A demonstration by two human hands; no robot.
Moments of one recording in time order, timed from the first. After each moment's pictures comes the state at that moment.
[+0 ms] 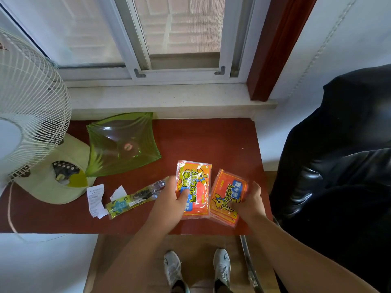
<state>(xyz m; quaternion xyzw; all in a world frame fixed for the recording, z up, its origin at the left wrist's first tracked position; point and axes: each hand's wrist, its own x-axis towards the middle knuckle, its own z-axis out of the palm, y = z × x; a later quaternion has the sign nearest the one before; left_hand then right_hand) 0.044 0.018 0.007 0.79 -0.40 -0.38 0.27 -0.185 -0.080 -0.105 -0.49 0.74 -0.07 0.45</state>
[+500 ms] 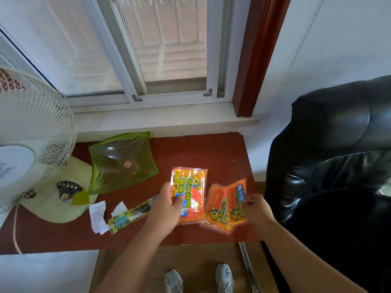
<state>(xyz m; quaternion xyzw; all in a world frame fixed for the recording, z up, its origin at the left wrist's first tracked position) 0.036 0.015 0.056 0.79 -0.41 -0.37 0.27 -0.215 -0.086 -0.051 -0.50 0.74 -0.09 0.44</state>
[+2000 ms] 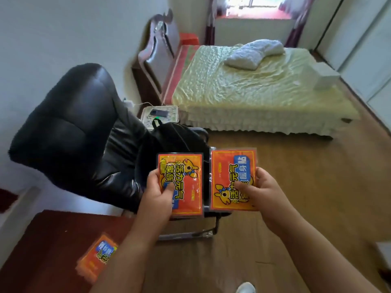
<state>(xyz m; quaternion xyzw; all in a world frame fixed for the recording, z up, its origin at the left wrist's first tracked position) -0.216 0.050 0.141 0.31 -0.70 -0.63 0.12 -0.334 0.276 0.157 -0.01 0.69 -0.67 0.28</state>
